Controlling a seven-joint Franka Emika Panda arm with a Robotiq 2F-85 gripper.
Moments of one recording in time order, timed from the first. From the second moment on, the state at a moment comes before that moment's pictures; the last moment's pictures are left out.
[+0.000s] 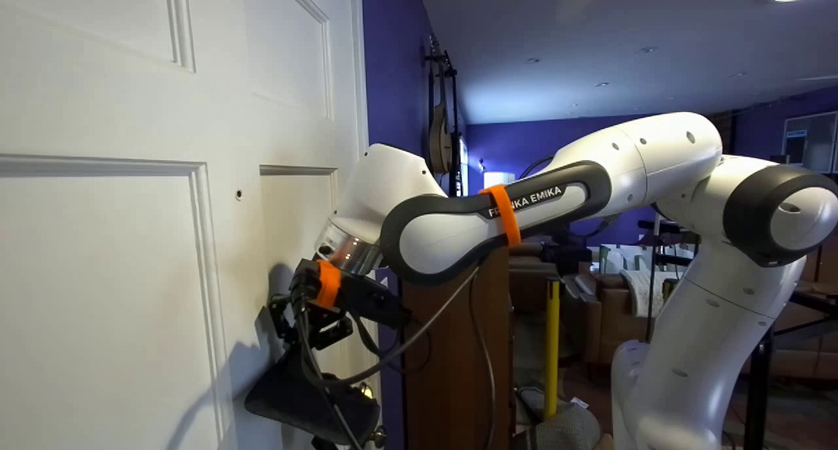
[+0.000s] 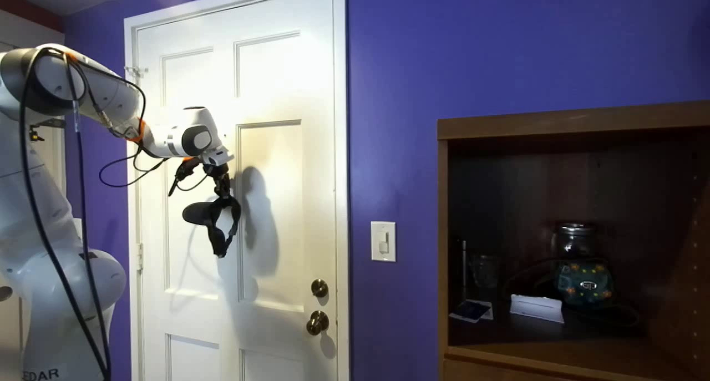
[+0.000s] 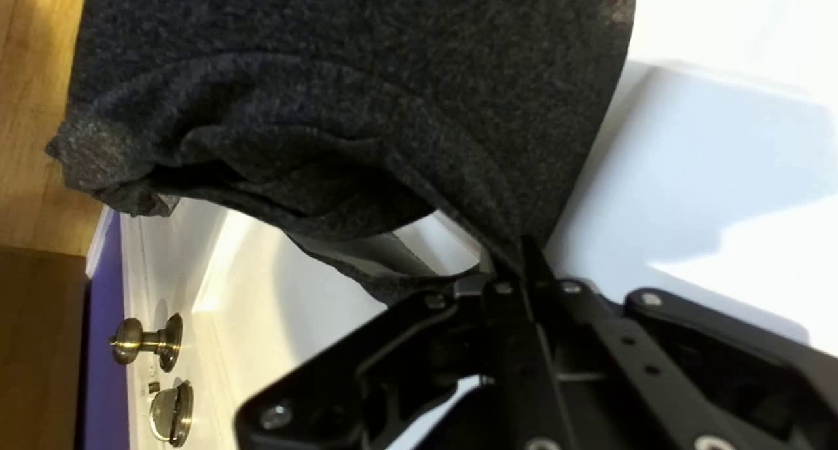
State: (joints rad) arm 0.05 -0.41 0.40 -2.23 0.17 2.40 1.22
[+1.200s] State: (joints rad) arm 0.09 -0.42 0.44 -2.38 0.12 2.63 1.25
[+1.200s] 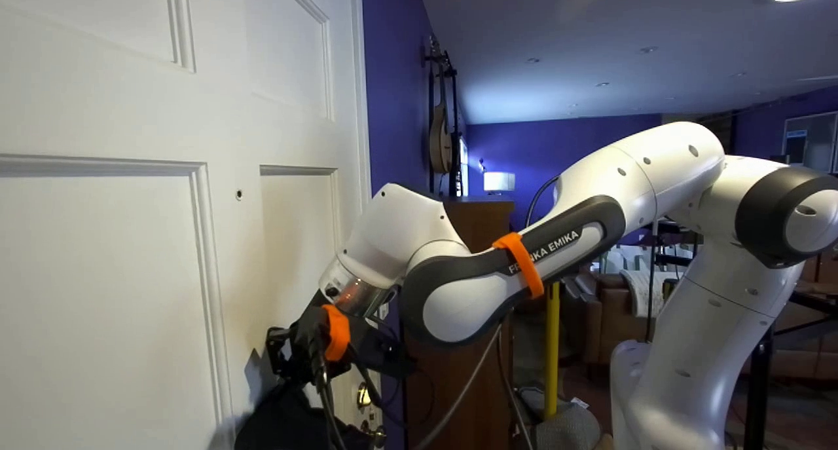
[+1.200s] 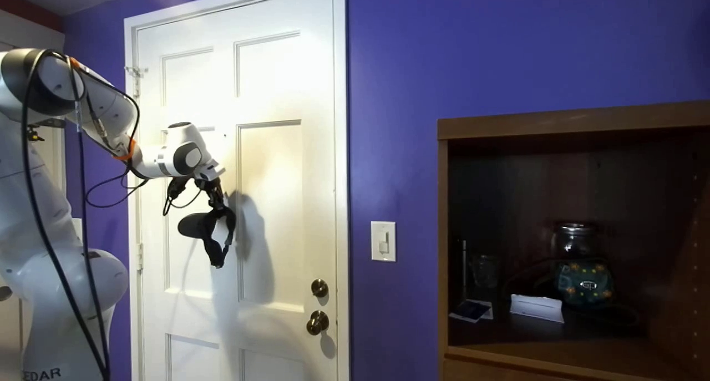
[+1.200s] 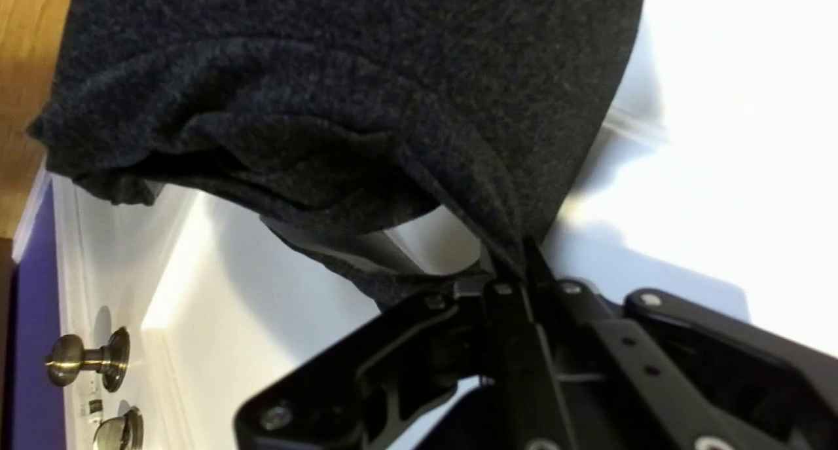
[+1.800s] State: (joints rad) arm 0.06 -0.42 0.51 -2.50 0.02 2.83 1.36
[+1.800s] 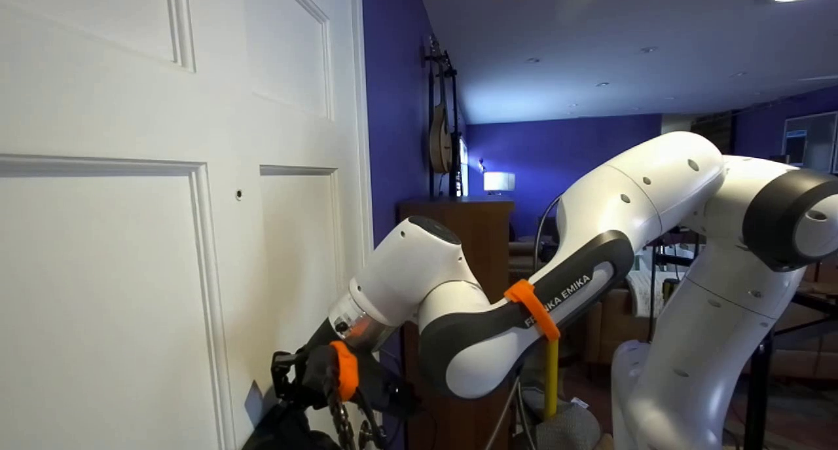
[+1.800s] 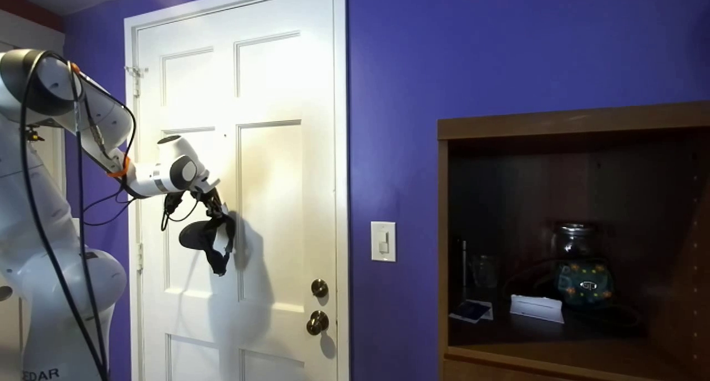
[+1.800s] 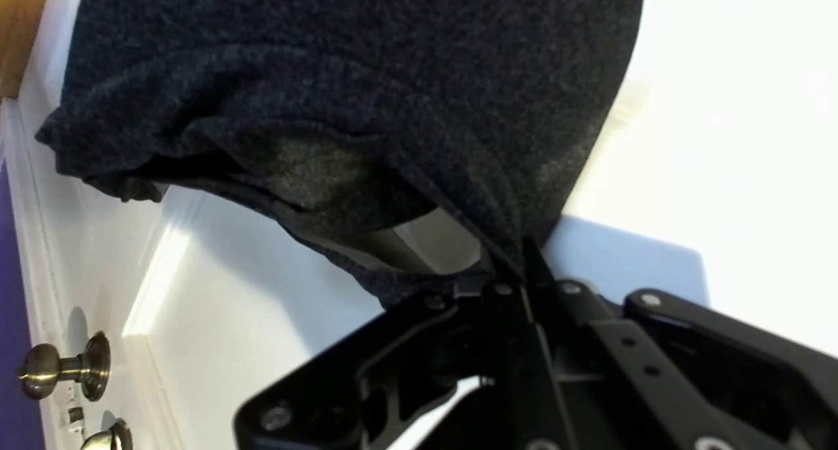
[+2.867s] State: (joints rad) arm -0.04 -0.37 0.64 -2.59 -0.02 3.07 1.33
